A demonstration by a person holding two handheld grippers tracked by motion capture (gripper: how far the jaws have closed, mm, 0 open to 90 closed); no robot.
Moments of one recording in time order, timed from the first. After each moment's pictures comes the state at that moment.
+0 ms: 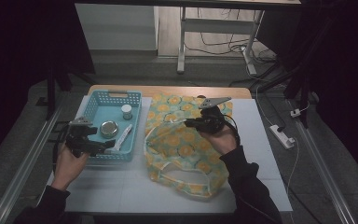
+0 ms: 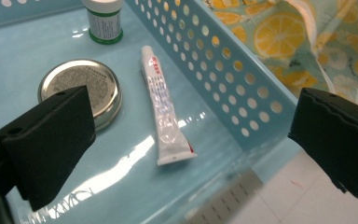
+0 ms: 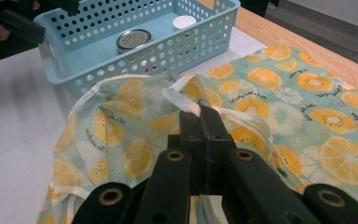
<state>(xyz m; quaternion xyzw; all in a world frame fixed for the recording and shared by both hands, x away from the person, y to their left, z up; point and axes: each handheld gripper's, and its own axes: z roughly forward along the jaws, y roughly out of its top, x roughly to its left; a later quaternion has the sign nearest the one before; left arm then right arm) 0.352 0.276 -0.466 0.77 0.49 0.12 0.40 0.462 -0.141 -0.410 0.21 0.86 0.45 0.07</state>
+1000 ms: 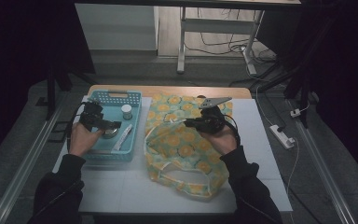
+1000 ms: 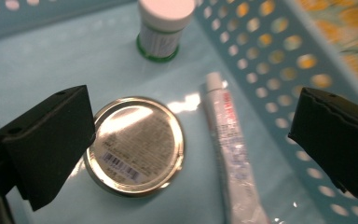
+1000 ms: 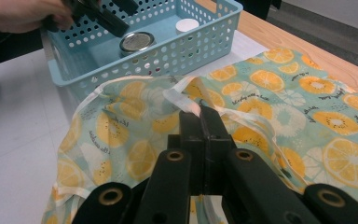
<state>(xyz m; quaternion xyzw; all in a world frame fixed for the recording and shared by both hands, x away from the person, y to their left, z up) 0.449 0.280 -0.483 0.77 0.54 0.09 0.32 0.460 -0.141 -0.408 0.21 0.86 0.45 0.07</state>
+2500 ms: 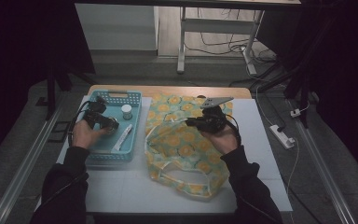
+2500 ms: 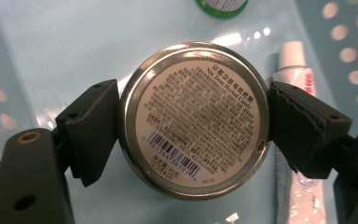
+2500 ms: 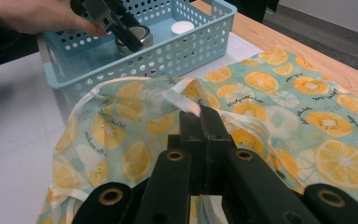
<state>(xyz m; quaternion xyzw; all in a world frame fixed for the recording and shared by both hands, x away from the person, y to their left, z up) 0.476 0.282 -0.495 0.77 0.60 0.06 0.21 0.463 -0.145 -0.409 0.21 0.86 0.46 0.07</state>
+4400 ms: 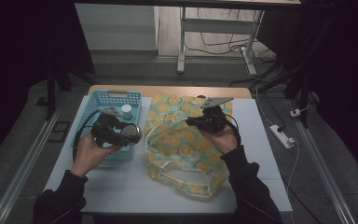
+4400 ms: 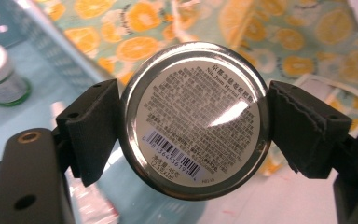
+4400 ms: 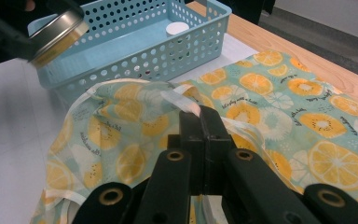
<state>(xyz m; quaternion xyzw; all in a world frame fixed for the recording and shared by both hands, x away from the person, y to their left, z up) 0.374 0.199 -0.423 0.83 0.40 0.07 0.38 0.466 -0.146 -0.412 0.21 0.86 0.46 0.08</state>
